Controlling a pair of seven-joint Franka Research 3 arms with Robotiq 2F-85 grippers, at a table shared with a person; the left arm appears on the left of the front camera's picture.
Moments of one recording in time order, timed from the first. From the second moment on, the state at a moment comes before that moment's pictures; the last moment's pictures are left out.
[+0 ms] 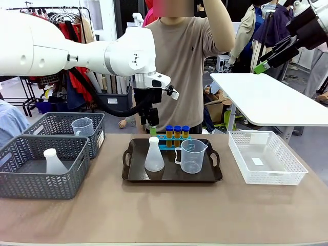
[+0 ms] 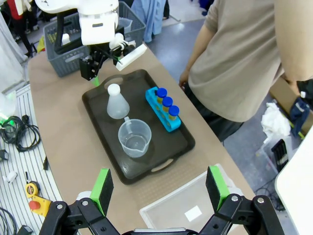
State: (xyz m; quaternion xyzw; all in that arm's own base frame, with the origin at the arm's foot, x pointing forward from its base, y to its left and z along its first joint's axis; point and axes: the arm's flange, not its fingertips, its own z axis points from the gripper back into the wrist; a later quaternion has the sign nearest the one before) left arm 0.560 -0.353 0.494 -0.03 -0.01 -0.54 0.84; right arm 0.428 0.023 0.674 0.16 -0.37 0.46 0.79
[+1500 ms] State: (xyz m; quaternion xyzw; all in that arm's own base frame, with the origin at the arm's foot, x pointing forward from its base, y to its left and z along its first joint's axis) left arm 0.561 -0.295 0.593 -0.13 -0.06 -0.47 0.87; right arm 0.428 0.023 0.674 0.16 -0.37 0.46 0.79
